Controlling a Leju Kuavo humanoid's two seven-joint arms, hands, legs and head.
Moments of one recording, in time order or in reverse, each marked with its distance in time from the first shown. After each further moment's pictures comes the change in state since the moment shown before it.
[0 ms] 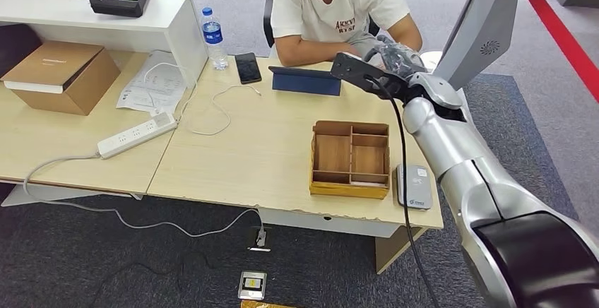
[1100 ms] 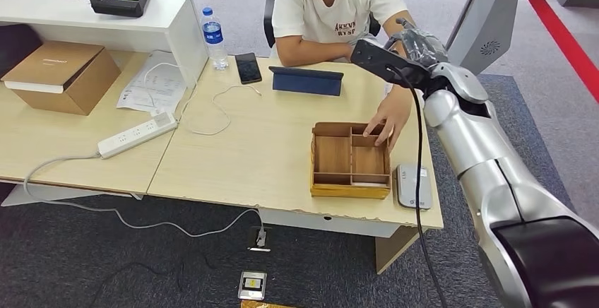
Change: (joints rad) left arm -0.019 -0.011 0.011 0.000 -0.035 -0.007 -0.011; right arm 0.013 -0.076 -0.014 -0.113 -0.018 0.008 -0.030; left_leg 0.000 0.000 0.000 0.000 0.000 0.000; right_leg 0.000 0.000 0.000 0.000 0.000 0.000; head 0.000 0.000
